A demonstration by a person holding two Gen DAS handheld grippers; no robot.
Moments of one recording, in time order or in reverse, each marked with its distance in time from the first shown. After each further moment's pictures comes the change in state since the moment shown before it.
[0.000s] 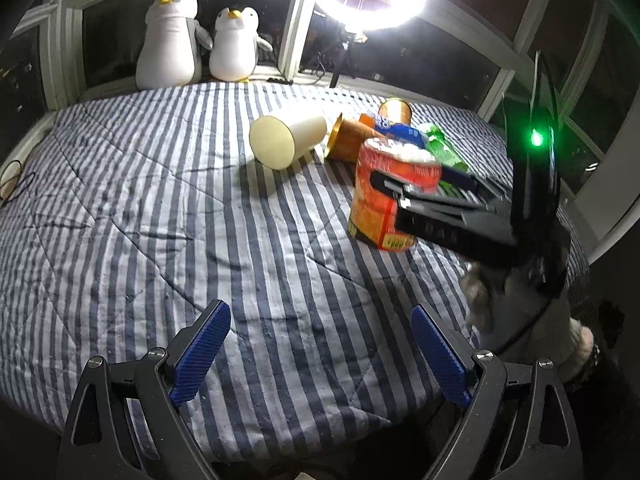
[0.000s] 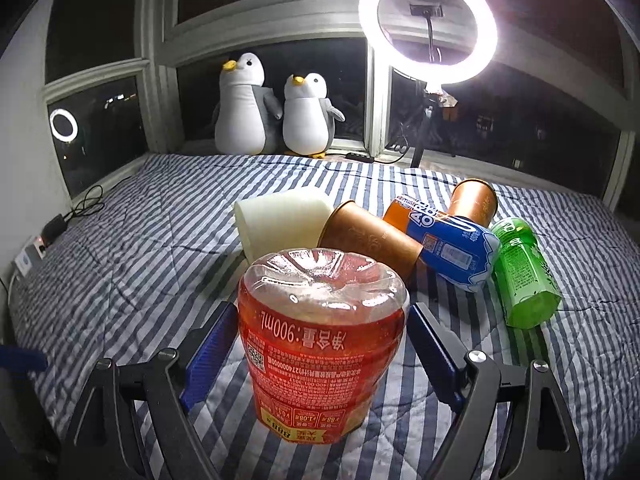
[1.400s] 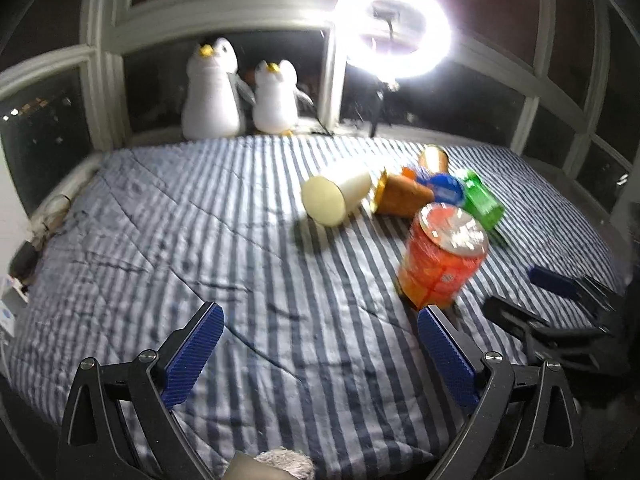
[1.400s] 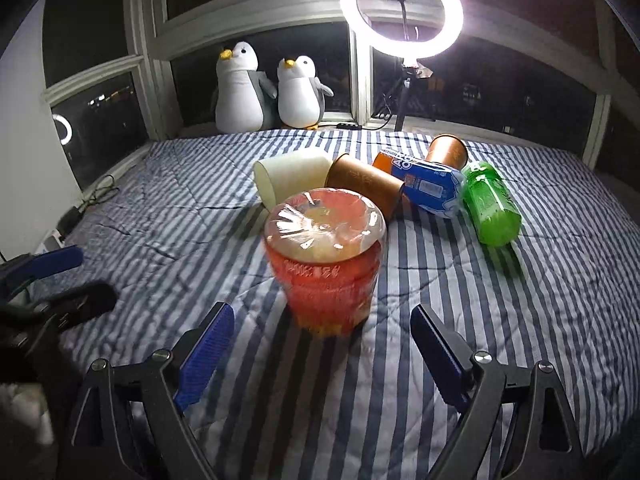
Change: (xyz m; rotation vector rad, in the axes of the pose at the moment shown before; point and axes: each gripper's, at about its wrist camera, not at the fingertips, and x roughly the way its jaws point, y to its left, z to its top) left arm -0.029 0.007 0.009 0.018 -0.203 0.187; right arm -0.082 0.012 -0.034 0.109 0.080 -0.004
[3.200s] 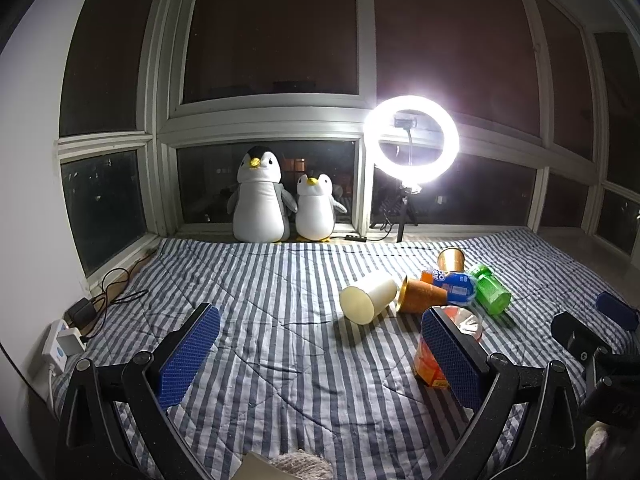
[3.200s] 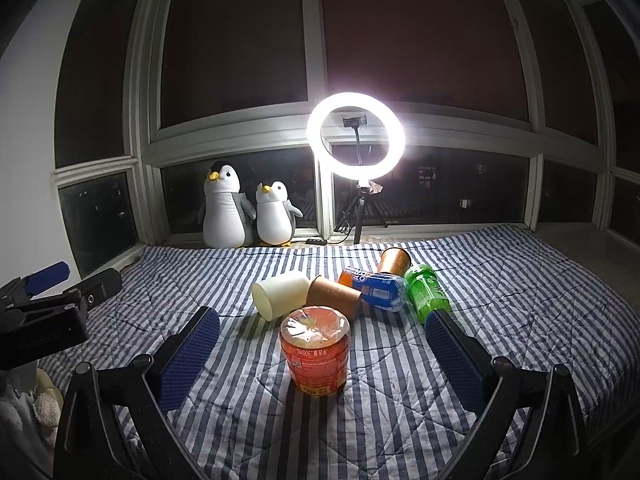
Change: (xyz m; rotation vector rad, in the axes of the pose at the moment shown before) left arm -0.108 0.002 0.017 -0.007 -0.333 0.128; right arm -0.114 0.023 -0.001 0.057 -0.395 -0.132
